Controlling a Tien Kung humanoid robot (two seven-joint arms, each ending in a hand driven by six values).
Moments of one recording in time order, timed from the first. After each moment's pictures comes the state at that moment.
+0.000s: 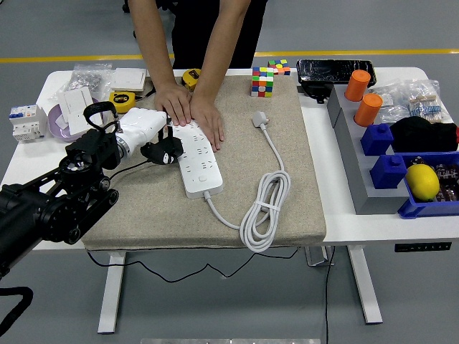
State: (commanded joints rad) left arm -0.74 0.20 -0.78 -0.84 2.17 0.03 0.10; right arm 0.10 -0.08 1.40 0.18 -1.50 -0.05 -0.12
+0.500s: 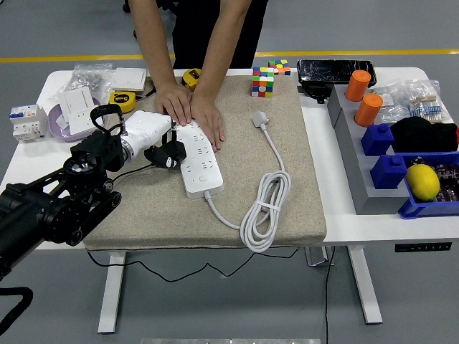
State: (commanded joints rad) left arm -0.74 0.19 -0.74 -0.84 2.17 0.04 0.10; right arm 0.10 -0.09 1.40 0.18 -1.51 -0.05 -0.12
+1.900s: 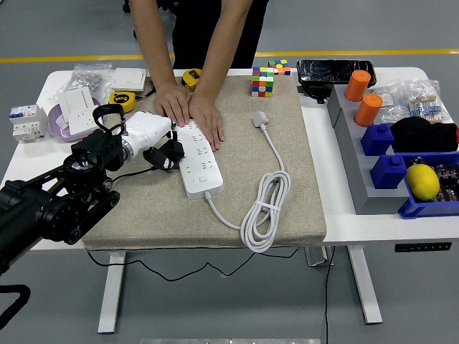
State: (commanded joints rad) left arm -0.76 0.20 -0.72 -0.83 2.17 0.01 0.10; right arm 0.10 -0.09 1.42 0.18 -1.50 -0.04 -0.10
